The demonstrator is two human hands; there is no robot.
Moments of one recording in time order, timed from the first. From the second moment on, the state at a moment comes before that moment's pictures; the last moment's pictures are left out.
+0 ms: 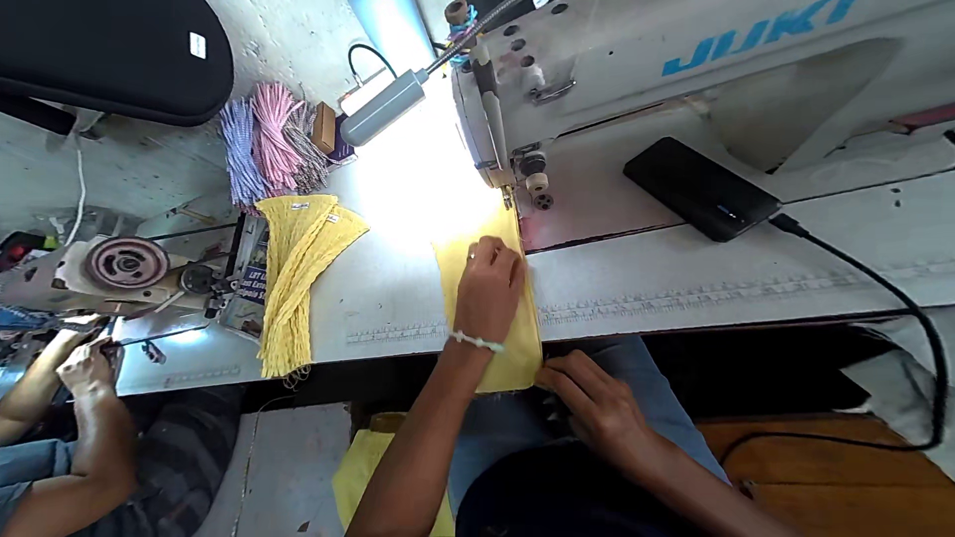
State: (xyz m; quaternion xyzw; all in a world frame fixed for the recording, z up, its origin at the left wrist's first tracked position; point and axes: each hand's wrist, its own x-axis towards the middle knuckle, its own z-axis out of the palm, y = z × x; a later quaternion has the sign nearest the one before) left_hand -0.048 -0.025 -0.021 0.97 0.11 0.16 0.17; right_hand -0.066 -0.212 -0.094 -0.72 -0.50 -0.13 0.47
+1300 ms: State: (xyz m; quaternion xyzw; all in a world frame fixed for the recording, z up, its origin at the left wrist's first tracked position) left_hand -0.104 -0.050 -0.043 0.94 0.09 0.23 0.23; right_hand -0.069 -0.216 -0.086 -0.73 -0.50 -0.14 0.45
